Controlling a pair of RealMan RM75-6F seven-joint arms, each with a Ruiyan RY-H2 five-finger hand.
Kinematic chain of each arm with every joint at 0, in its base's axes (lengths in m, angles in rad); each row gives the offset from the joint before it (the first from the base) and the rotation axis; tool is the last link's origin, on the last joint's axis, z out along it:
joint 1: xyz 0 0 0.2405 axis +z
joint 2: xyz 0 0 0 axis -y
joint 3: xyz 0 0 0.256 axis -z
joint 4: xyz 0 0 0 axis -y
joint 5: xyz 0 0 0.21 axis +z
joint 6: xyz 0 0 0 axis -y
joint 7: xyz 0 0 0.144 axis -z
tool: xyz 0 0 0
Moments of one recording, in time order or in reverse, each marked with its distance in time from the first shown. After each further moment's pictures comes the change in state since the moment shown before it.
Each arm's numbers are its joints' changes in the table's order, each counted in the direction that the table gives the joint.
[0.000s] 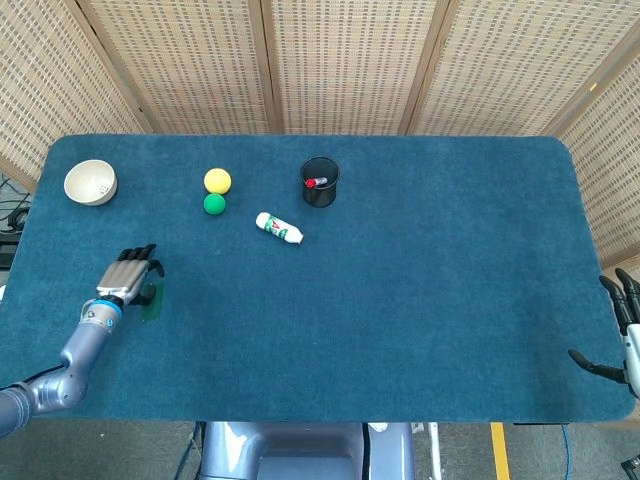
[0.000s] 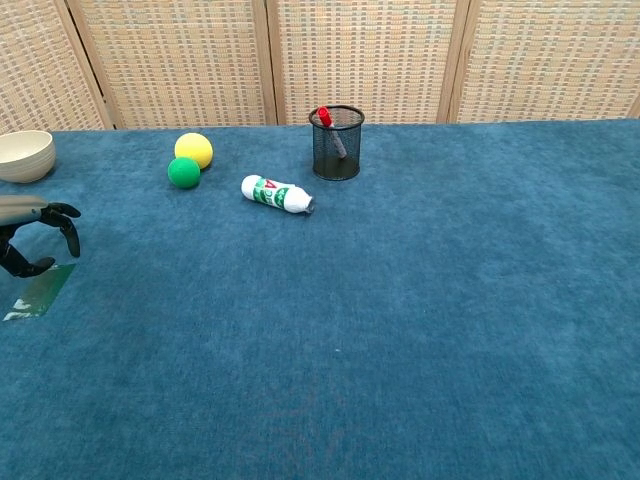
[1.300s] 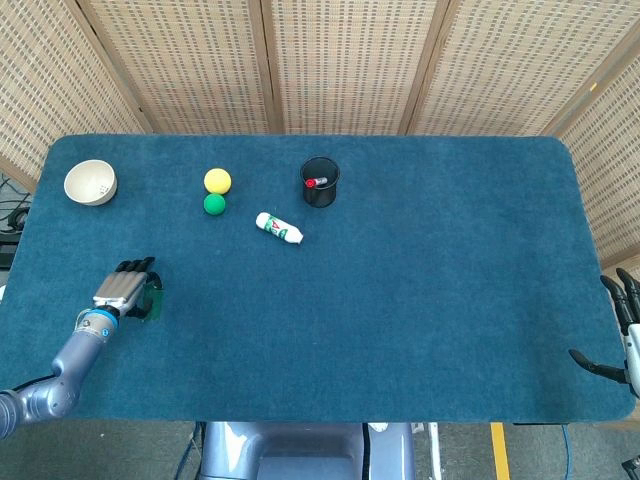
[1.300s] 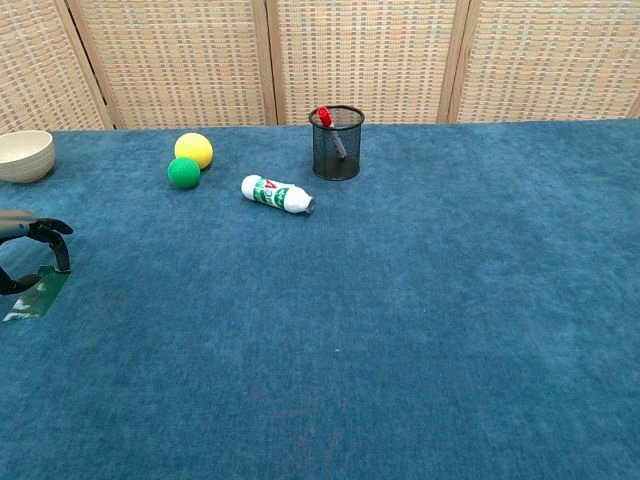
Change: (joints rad) left arm -0.014 -0.085 -0.059 0.139 -0.057 0.006 -0.050; right arm 0.000 -0.001 0.000 -0.001 0.000 -0.002 -0.005
